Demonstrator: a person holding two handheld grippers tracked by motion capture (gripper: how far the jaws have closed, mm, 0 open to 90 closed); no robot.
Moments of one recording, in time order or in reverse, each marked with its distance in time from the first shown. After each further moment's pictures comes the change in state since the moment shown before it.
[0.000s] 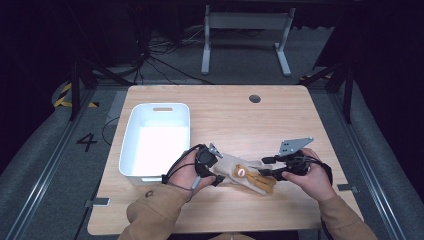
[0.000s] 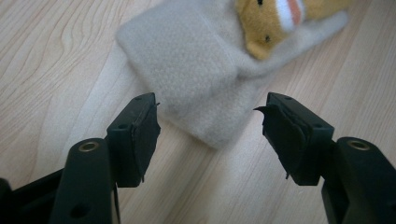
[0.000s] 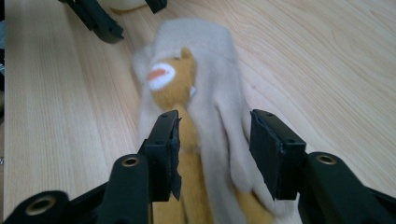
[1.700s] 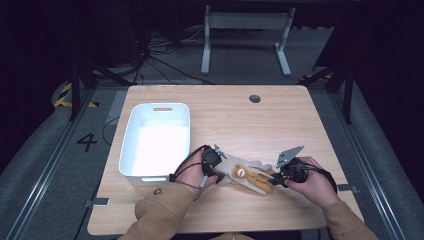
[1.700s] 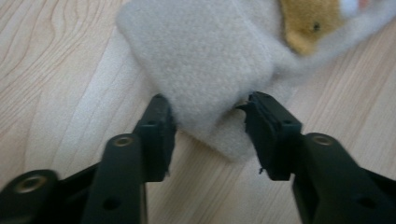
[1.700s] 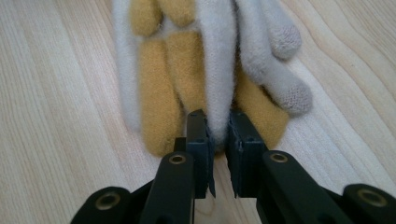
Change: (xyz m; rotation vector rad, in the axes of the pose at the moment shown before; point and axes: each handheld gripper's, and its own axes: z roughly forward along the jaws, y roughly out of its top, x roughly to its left) left arm 0.004 0.006 0.025 0.072 0.048 -0.005; right arm 0.004 -0.022 0.011 0.310 -0.023 -0.023
